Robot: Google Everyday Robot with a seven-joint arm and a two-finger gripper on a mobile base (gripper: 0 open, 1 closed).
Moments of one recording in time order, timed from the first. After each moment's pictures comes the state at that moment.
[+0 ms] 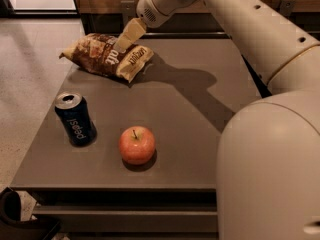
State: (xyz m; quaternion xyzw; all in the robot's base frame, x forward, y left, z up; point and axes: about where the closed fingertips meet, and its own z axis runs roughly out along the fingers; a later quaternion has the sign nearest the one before) arm 0.760 0.068 0.933 -0.53 0.74 0.14 0.39
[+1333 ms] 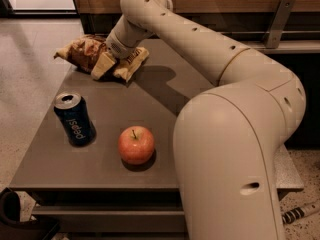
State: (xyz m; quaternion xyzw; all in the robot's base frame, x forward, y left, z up) arm 0.758 0.164 0.820 -0.53 0.77 0.17 0.30
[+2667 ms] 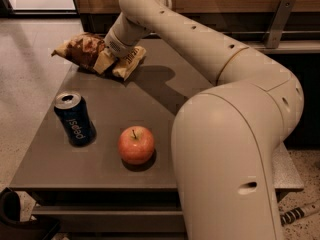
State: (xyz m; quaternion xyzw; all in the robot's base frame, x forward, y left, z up) arm 0.758 0.165 0.827 -0.53 0.77 0.17 0.30
